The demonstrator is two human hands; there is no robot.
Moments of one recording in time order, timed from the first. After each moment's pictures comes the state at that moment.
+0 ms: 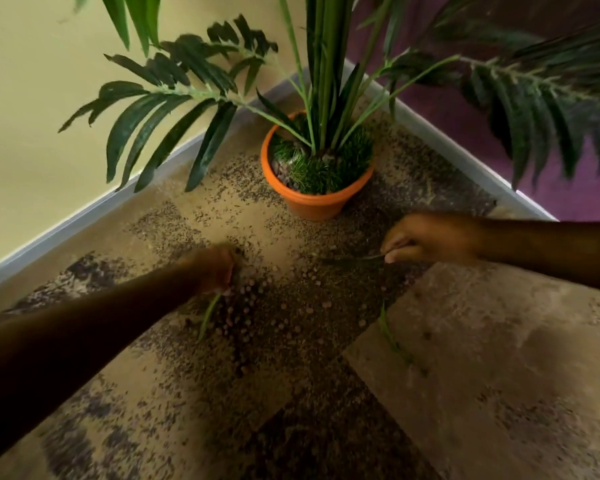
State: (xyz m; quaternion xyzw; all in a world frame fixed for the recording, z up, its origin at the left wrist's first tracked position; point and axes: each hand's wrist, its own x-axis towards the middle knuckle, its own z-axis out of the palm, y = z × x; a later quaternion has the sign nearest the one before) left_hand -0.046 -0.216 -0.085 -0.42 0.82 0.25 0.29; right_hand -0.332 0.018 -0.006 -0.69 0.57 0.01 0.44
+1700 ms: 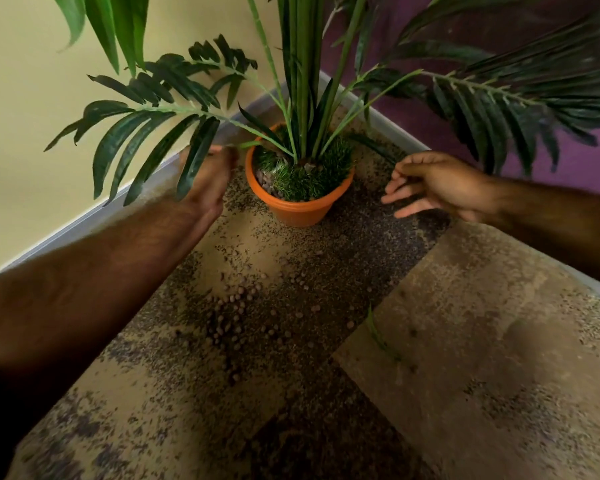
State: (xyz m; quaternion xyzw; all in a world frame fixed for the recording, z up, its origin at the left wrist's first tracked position) left_hand -0.159 -0.272 -0.019 -0.56 0.55 0.52 -0.34; right_hand -0.448 -0.054 0.006 -0.26 0.68 -0.42 0.55
